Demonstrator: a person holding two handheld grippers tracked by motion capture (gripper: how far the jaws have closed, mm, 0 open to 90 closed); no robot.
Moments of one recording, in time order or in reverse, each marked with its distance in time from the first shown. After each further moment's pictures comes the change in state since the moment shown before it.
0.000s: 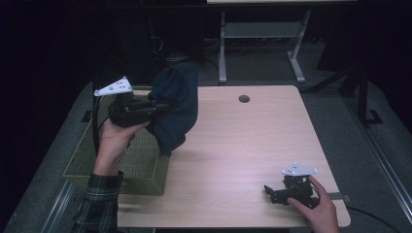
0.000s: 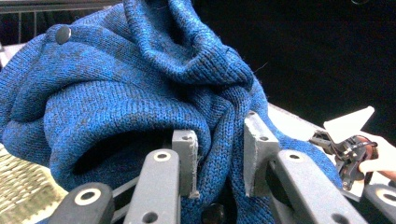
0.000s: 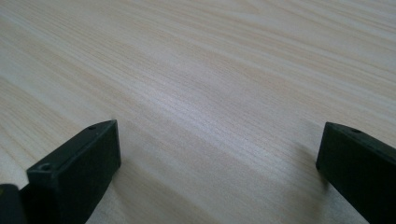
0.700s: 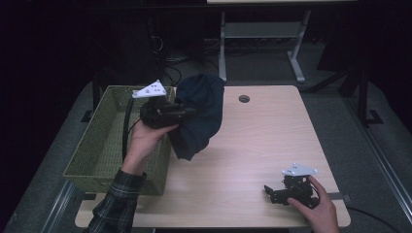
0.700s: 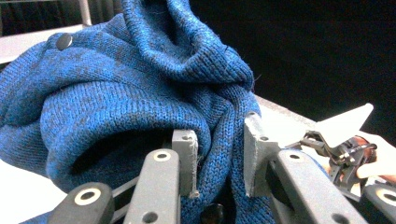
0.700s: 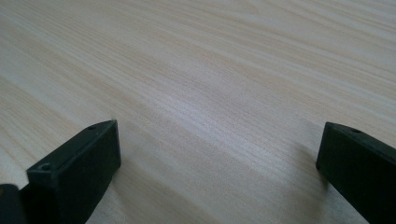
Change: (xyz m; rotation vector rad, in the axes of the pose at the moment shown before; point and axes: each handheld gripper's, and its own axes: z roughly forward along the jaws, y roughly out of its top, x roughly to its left) left arm -0.026 -0.001 0.065 0.036 -0.063 0.020; right arm 0.000 0.000 0.000 -0.001 0.000 0.000
